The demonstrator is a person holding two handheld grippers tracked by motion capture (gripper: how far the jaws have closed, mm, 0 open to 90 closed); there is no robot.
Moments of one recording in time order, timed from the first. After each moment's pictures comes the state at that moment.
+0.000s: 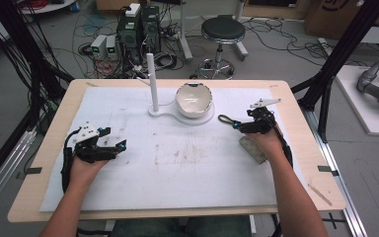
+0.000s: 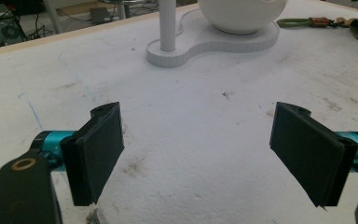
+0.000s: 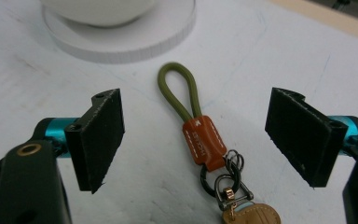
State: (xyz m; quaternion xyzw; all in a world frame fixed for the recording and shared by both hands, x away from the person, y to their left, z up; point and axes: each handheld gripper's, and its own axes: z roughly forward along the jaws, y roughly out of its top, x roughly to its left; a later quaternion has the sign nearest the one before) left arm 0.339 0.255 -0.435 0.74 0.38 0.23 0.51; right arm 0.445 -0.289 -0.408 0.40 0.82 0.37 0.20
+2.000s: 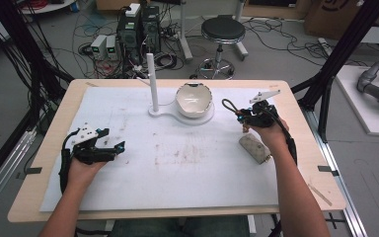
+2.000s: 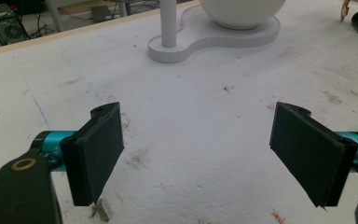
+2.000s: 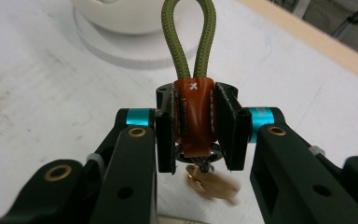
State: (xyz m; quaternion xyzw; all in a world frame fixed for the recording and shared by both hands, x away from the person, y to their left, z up) left arm 0.334 0.258 -0.433 0.74 0.38 0.24 0.50; right arm 0.443 -0.284 -0.373 0.34 0.85 0.34 0.20
